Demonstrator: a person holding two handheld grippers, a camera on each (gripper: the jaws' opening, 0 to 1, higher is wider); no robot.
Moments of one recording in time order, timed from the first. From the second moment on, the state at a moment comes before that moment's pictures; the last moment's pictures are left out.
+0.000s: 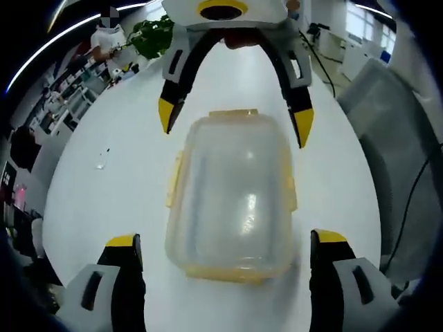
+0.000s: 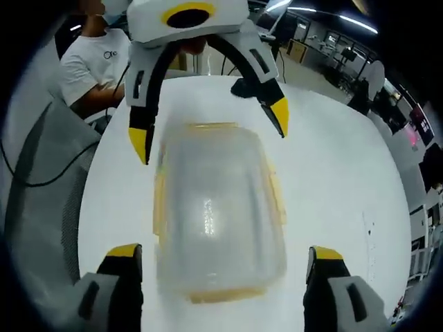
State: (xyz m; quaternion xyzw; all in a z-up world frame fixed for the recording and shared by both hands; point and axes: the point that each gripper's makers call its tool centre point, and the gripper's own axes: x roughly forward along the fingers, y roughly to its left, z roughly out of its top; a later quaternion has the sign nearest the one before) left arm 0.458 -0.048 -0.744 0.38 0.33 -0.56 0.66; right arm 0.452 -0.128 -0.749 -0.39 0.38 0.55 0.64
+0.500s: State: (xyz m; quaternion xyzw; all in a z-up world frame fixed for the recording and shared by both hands) left arm 0.445 -0.041 -0.727 0.34 0.32 -0.52 0.71; right arm 0.436 -0.126 -0.724 -0.34 0.37 0.52 0.70
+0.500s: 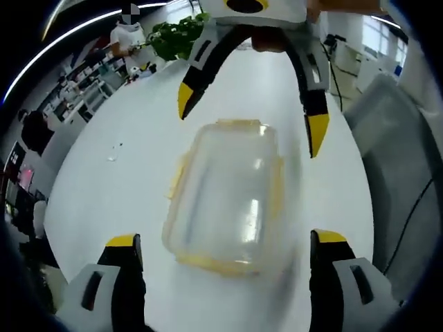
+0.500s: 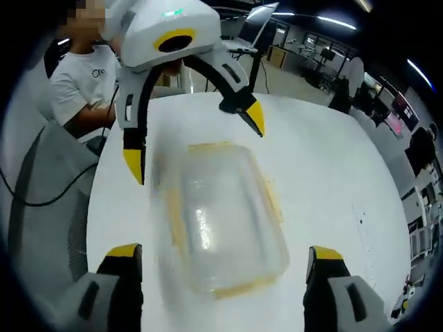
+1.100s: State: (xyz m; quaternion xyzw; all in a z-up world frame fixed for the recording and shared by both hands) left arm 0.415 -0.025 -0.705 0.27 0.32 -0.48 0.77; right arm 0.405 -0.144 -0.704 -0.25 0.37 0.46 0.77
